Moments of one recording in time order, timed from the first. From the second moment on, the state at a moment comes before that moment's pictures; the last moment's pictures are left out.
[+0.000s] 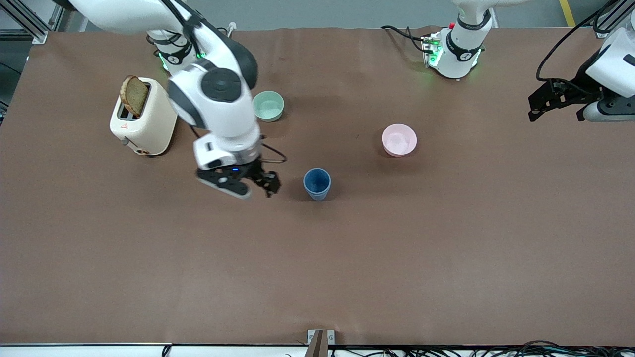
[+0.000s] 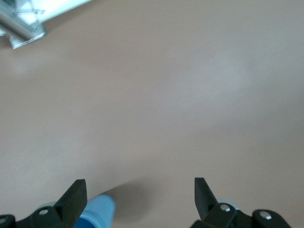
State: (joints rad) left arm 0.05 -0.06 -0.18 -1.56 0.02 1.53 -0.10; right arm -0.04 0.44 0.71 -1.54 -0.47 1.97 1.18
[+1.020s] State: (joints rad) left arm 0.05 -0.05 -0.18 -1.55 0.02 1.53 -0.09; right arm -0.05 0.00 -0.05 -1.53 -0.02 1.54 0.19
